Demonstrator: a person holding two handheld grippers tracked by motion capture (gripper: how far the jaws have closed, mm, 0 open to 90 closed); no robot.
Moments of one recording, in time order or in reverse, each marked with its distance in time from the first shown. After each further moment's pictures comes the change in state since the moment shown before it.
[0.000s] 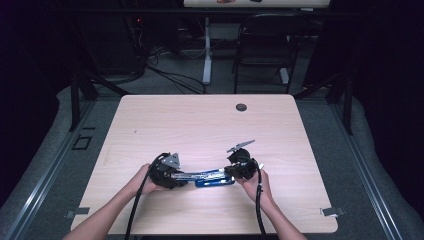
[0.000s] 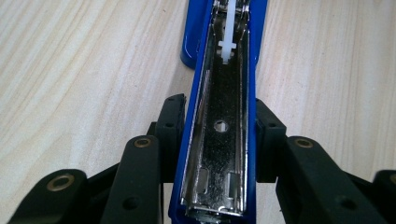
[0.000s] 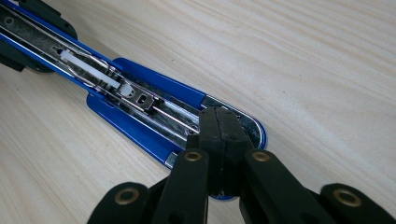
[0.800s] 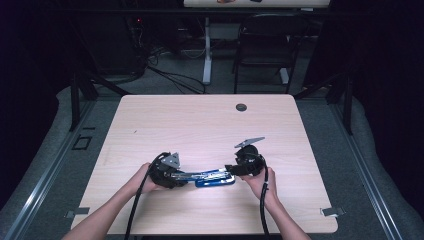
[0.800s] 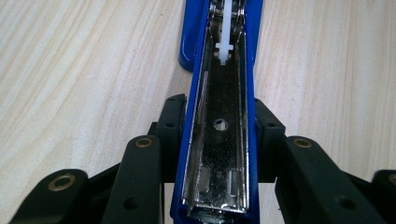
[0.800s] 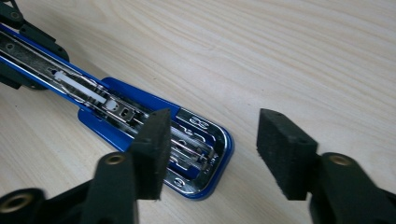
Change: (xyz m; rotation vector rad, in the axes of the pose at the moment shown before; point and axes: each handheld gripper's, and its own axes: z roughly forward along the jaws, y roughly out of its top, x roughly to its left) left arm 0.000 0.002 -0.002 0.004 0.000 0.020; right arm -0.016 0.000 -0.019 -0.073 -0.020 0.013
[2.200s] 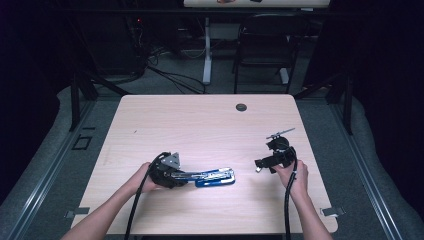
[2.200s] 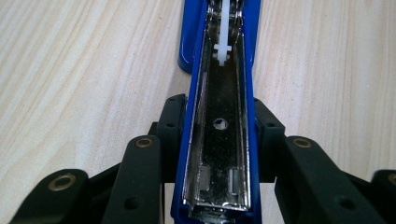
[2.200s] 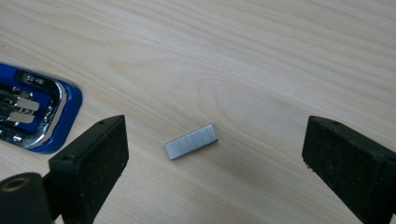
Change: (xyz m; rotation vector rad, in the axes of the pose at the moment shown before) left arm 0.000 0.001 0.000 -0.011 -0.006 0.019; right arm -0.088 -0.016 -0.029 0.116 -0.167 0.134
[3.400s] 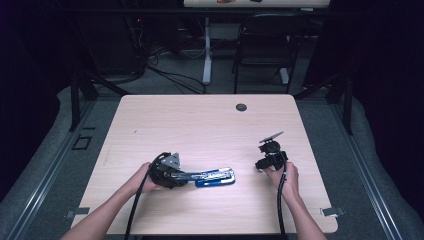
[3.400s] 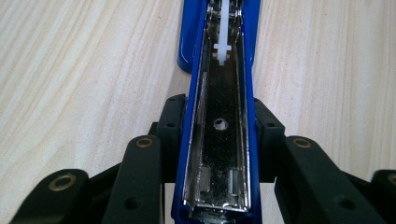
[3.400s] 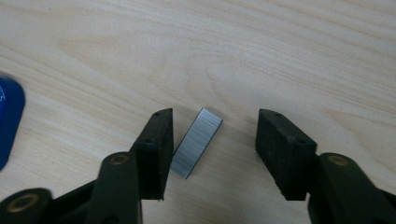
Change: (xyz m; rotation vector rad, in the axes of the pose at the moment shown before) left arm 0.000 0.000 0.000 0.012 -0.015 0.003; right arm 0.010 -0.001 0.034 0.122 -0.105 0.054
